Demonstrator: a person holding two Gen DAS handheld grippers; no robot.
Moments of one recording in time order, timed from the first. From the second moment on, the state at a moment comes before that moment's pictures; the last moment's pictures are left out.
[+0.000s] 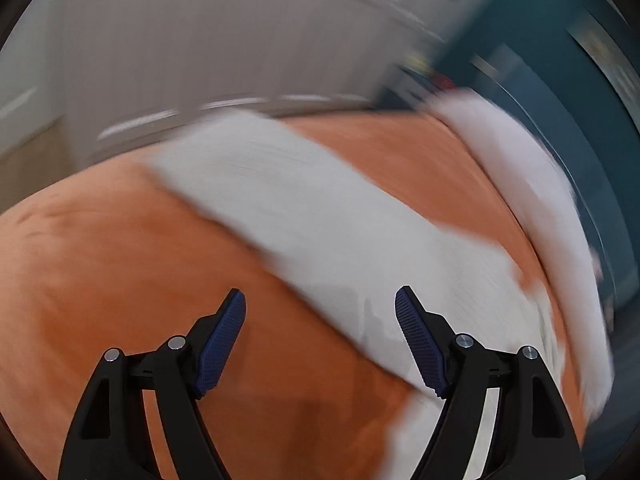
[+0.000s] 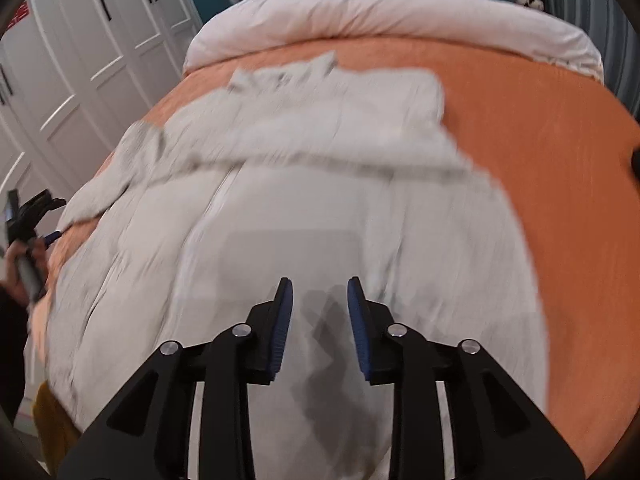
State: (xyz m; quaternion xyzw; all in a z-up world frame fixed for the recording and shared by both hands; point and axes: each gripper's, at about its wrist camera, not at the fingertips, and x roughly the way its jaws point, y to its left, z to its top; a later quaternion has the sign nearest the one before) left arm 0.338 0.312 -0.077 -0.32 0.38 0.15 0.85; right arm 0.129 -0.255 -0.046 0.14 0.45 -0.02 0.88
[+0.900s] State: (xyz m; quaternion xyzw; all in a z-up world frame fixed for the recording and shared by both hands) left arm 0.366 0.015 0.185 -0.11 0.25 -0.23 0.93; right arm 0.065 -0.237 -0.037 0.21 0.44 -0.03 0.87
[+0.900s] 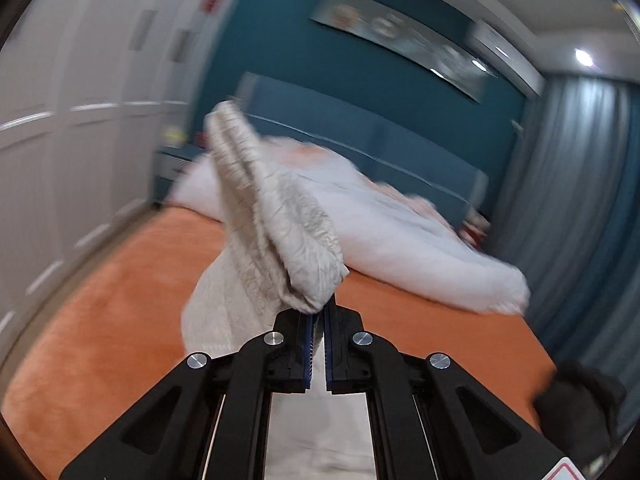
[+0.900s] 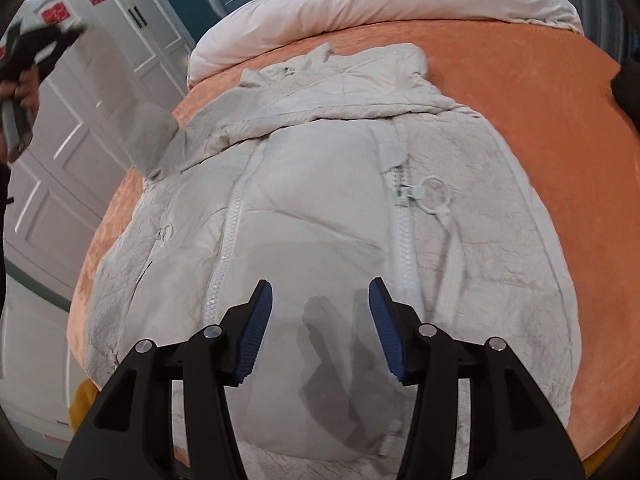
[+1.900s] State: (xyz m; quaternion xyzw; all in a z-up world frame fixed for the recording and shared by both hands) left arm 0.212 0.179 -0.091 -0.20 0.58 -0.07 0.79; right arm -0.002 -0.340 -0.076 0.26 0.48 -0.11 0.83
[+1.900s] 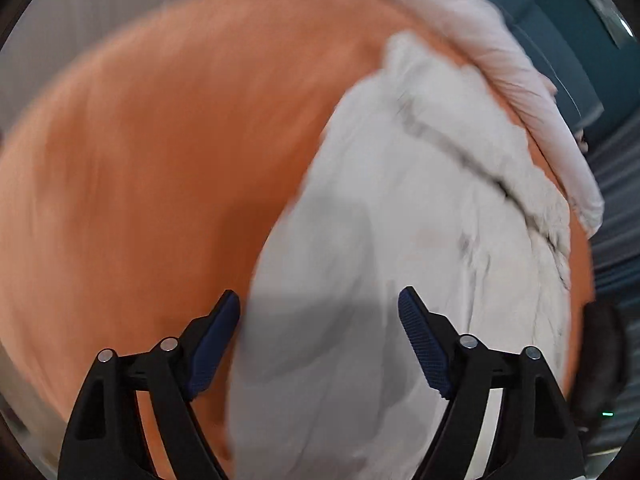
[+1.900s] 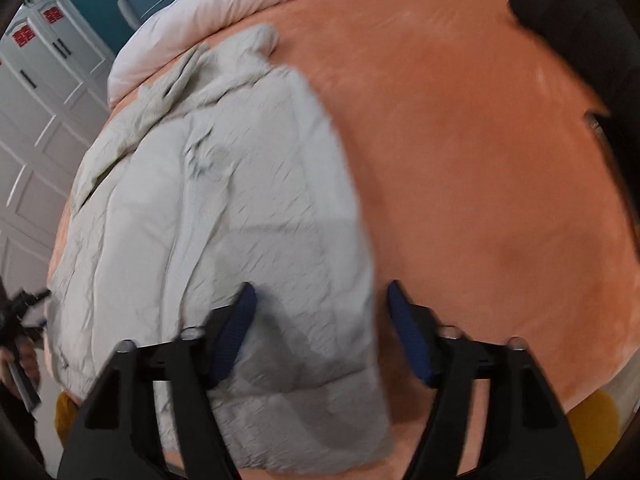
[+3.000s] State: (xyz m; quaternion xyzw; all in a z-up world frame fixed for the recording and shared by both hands) left arm 0.237 0.105 0.002 -0.14 0.43 -0.10 0.88; right arm 0.103 -0.307 -0.005 0.33 0.37 -0.04 0.87
